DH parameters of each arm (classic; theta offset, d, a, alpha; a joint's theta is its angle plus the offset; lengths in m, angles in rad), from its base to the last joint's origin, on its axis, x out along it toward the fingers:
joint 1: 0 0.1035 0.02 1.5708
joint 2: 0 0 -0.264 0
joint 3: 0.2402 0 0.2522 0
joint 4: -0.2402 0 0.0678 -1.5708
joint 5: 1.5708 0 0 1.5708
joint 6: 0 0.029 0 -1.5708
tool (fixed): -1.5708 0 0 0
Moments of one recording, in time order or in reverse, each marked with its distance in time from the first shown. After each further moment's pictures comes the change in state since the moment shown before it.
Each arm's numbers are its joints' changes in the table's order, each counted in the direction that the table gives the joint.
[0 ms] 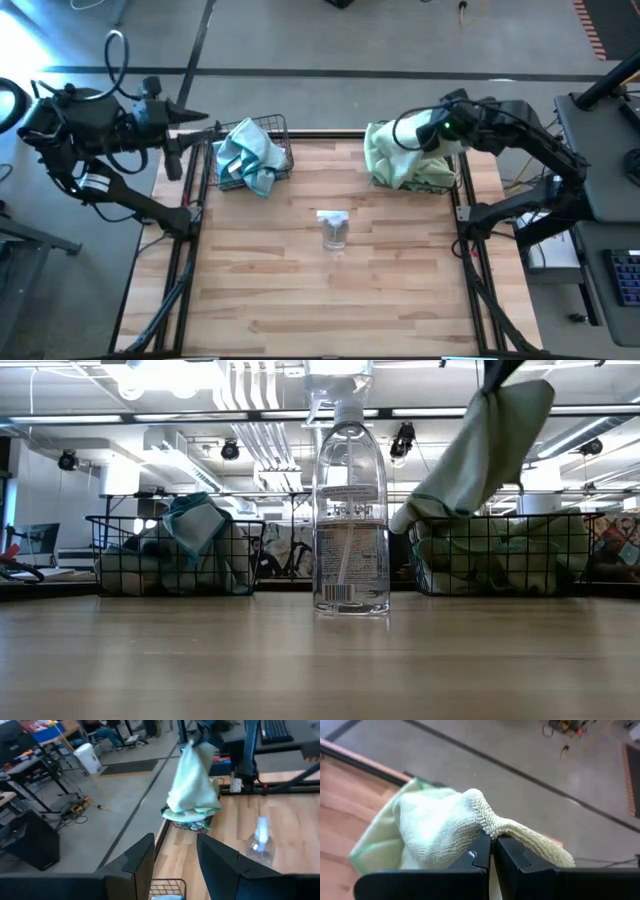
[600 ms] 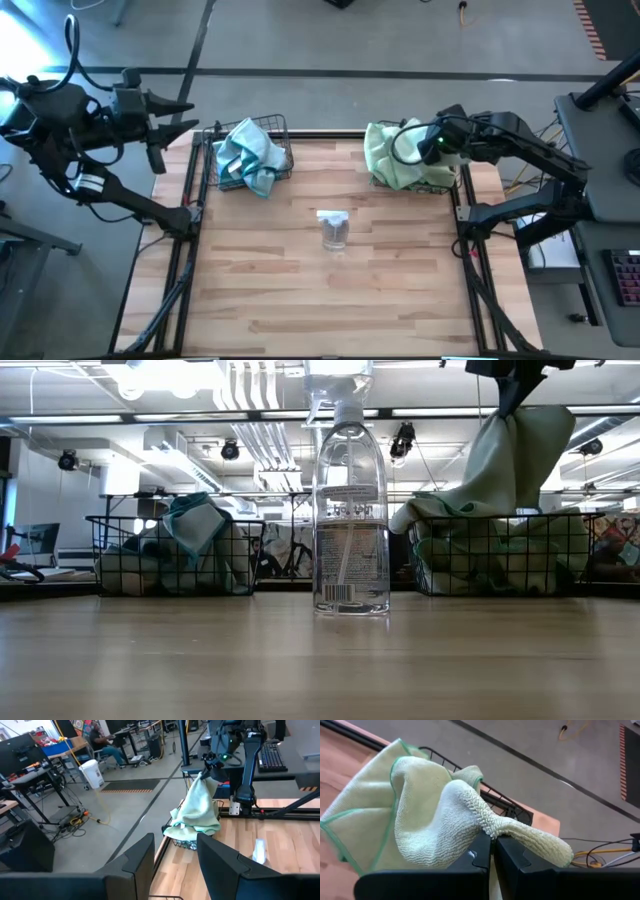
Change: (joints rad) left arm 0.000 0.056 0.000 0.078 0.004 0.003; right arm 0.000 0.073 -0.212 0.001 0.033 0.057
